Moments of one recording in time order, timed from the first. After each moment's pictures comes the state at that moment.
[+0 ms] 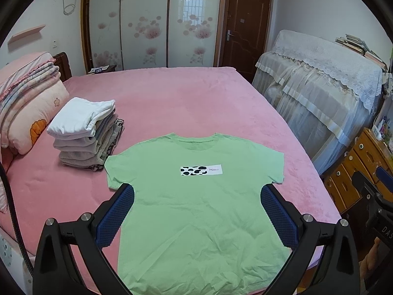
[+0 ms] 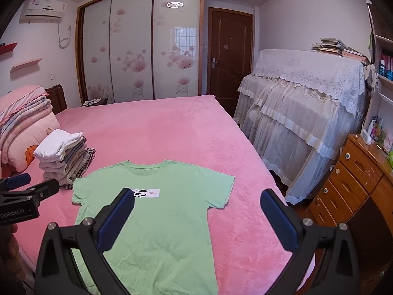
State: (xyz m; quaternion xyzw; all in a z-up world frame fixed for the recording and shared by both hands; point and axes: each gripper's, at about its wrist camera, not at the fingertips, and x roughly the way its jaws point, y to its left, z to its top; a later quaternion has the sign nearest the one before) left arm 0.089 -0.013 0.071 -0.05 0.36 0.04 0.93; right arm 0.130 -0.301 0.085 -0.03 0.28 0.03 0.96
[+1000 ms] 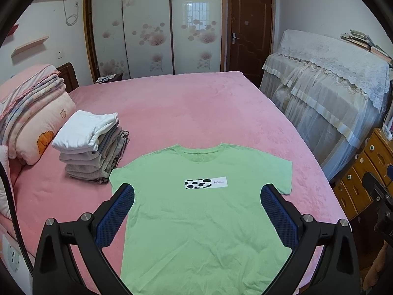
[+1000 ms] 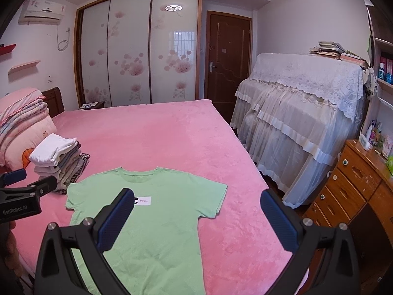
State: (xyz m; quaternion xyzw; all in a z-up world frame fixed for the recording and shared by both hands) left arm 0.128 -0.040 0.081 -0.03 0.35 0.07 0.93; right arm 0.158 -0.318 0.091 -0.04 0.27 0.02 0.96
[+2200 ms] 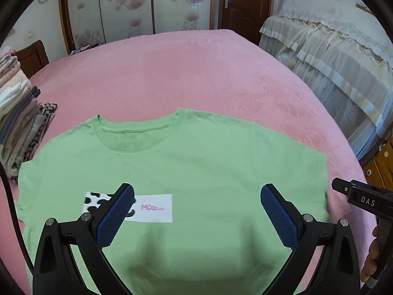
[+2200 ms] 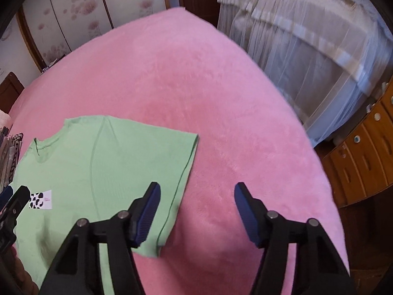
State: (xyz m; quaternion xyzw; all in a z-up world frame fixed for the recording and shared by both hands) left arm 0.374 -0.122 -0.154 -0.04 0.43 0.05 0.90; right arm 0.446 -0.425 -0.172 0.04 0.52 0.00 0.85
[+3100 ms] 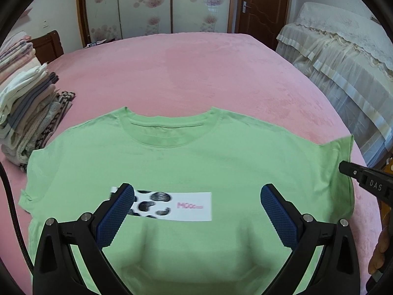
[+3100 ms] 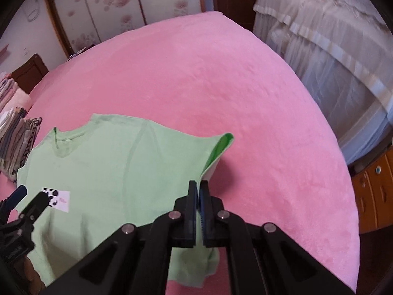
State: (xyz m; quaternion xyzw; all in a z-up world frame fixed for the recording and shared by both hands) left arm 0.355 -0.066 -0.154 -0.07 0.42 0.09 0.90; right arm 0.456 -0.354 -0.145 -0.01 0.48 0.09 0.87
